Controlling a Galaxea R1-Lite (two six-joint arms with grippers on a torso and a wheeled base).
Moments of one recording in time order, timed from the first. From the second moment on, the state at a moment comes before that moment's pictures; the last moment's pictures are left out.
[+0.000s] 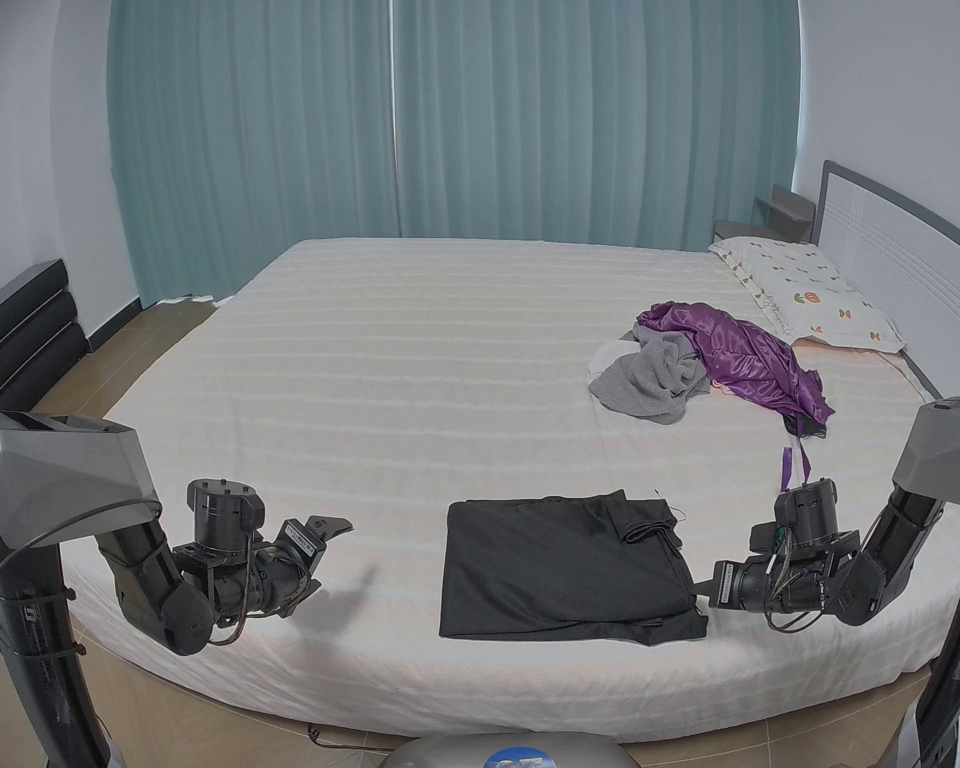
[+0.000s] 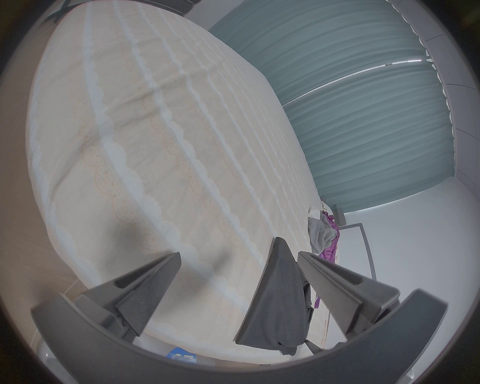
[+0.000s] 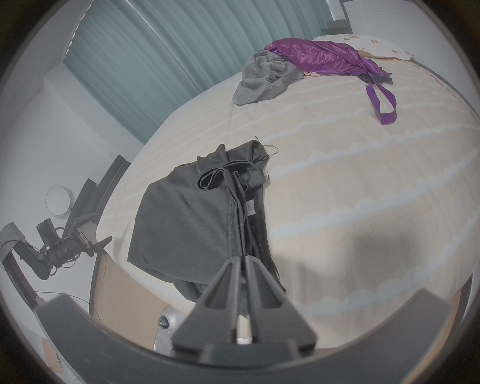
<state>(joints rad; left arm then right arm) -0.23 2.17 -0.49 -1.09 -0.15 -1.13 0.21 2.08 -0.44 -0.82 0.21 0.40</state>
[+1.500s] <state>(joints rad) -0.23 2.17 -0.49 -1.09 -0.15 -1.12 0.29 2.37 -0.96 -0.83 0.23 0.84</state>
